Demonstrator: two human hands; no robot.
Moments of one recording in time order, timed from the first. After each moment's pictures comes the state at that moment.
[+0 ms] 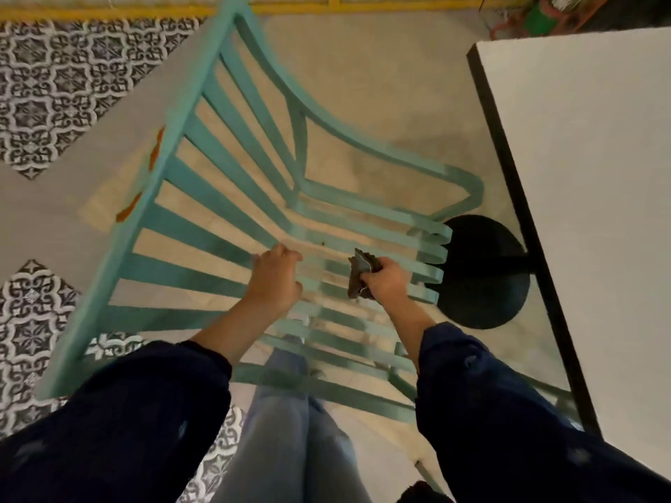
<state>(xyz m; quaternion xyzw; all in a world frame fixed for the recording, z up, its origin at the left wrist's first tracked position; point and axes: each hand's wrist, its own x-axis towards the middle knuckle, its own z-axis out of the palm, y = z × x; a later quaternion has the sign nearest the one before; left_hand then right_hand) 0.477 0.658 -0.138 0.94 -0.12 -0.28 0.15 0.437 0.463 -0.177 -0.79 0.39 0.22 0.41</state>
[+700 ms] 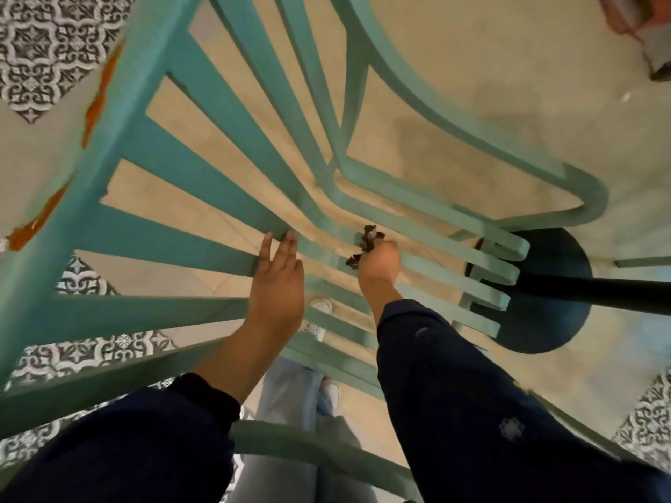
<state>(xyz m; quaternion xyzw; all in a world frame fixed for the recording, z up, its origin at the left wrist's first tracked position) 0.508 0.686 -0.237 0.93 -0.21 -0.28 -0.14 0.530 0.520 -0.353 -0.84 0.38 0.22 0.32</state>
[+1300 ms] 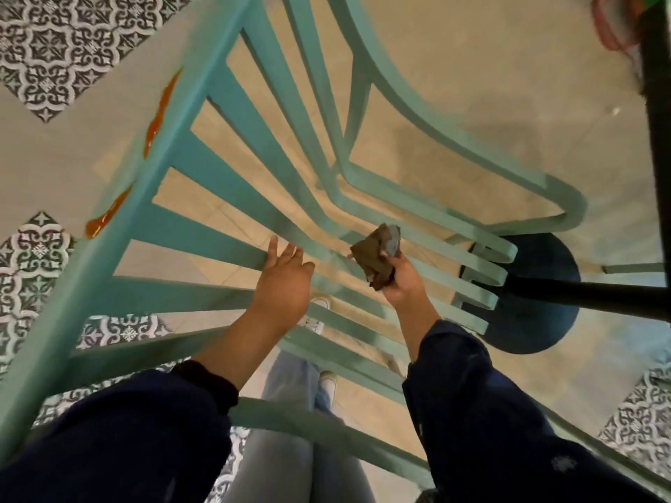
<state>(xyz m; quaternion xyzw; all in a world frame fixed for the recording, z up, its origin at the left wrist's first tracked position) 0.512 0.690 -0.219 0.92 -0.20 -0.34 -0.04 0.500 0.488 -0.317 -0.36 0.46 0.16 0.80</state>
